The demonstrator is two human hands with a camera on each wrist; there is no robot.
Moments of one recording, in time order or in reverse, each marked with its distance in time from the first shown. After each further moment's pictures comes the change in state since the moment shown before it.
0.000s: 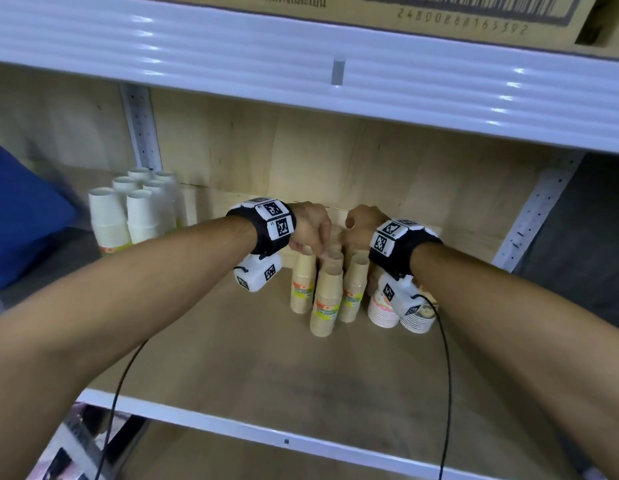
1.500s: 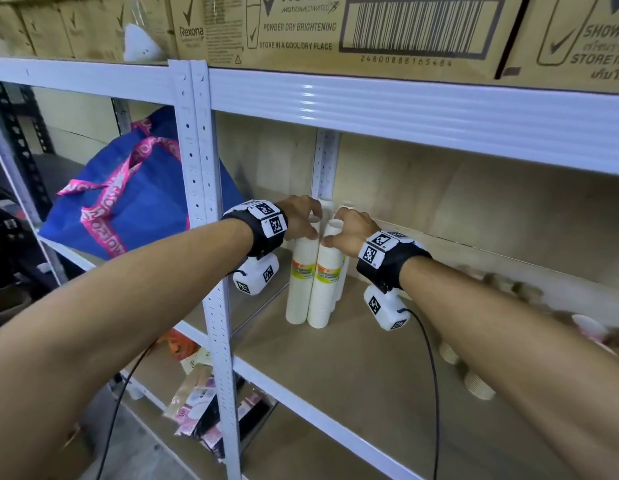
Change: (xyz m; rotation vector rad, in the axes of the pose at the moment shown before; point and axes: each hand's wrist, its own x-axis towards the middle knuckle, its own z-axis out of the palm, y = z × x) left_hand -0.184 -0.243 -0.074 -0.023 0.392 -0.407; right_hand 0.012 -0.308 0.062 0.264 0.014 -0.449
